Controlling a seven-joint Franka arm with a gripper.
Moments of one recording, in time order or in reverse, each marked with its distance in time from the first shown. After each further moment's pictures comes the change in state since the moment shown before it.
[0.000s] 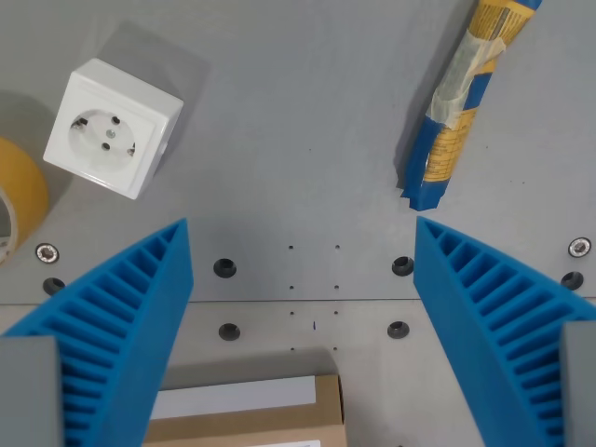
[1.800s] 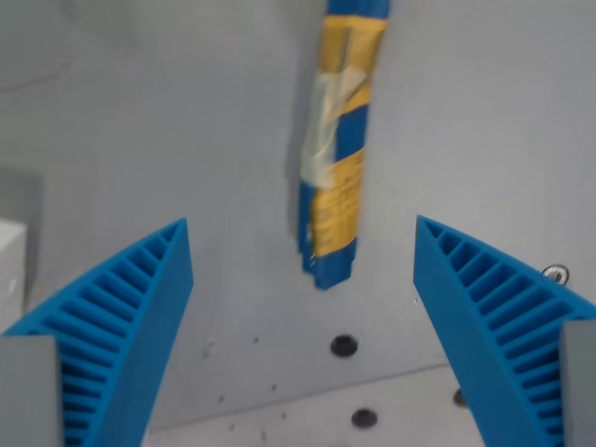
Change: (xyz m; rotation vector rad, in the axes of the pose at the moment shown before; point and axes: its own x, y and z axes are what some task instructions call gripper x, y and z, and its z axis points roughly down) arm 0.004 0.094 0.090 0.002 0.031 0.267
